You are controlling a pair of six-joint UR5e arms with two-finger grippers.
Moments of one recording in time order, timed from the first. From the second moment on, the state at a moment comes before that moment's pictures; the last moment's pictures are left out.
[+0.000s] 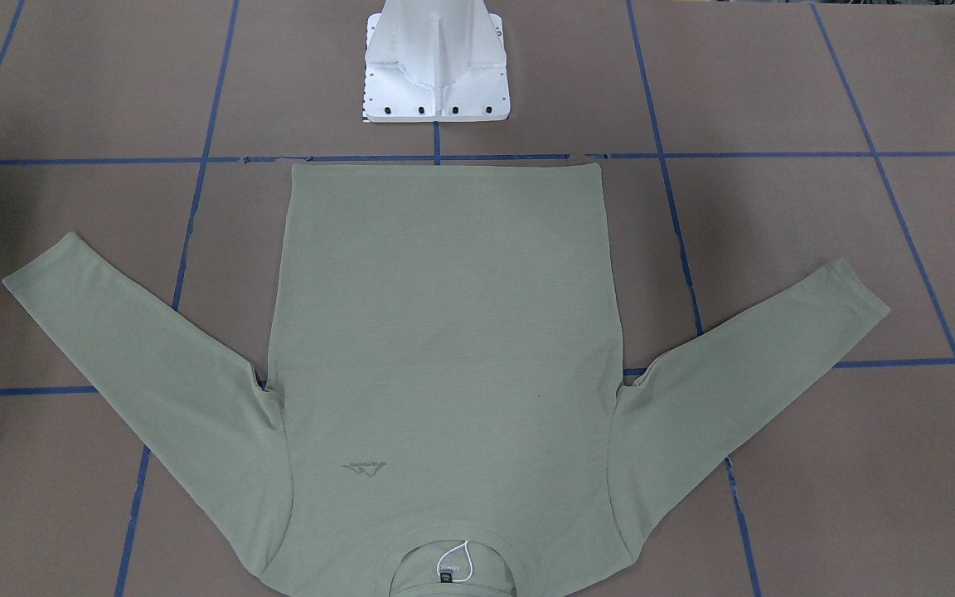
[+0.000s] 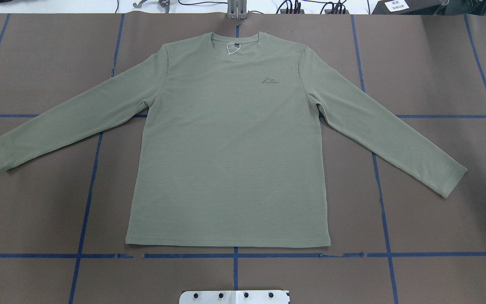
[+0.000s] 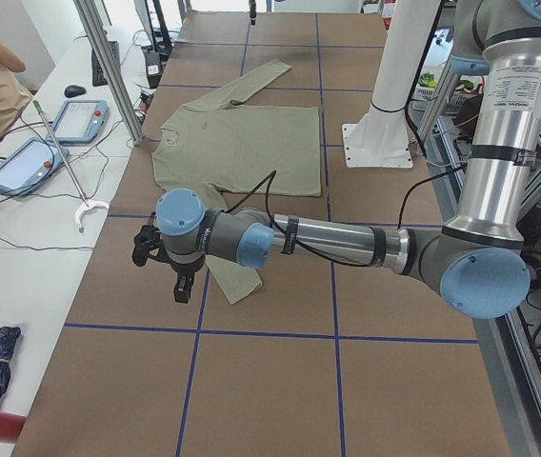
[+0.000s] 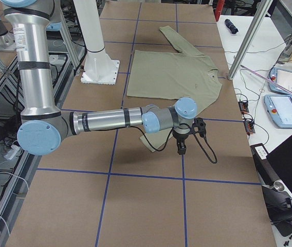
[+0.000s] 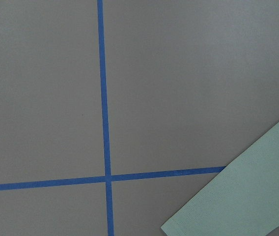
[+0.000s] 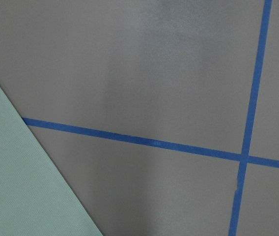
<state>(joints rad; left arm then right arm) -1.56 -1.70 -1.56 -1.73 -2.45 -0.14 1.40 -1.50 1.63 -1.43 2.37 0.16</state>
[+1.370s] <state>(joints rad) -1.50 -1.67 -1.62 -1.74 -2.43 -0.16 1.29 -1.55 1.65 -1.38 2.40 0.23</state>
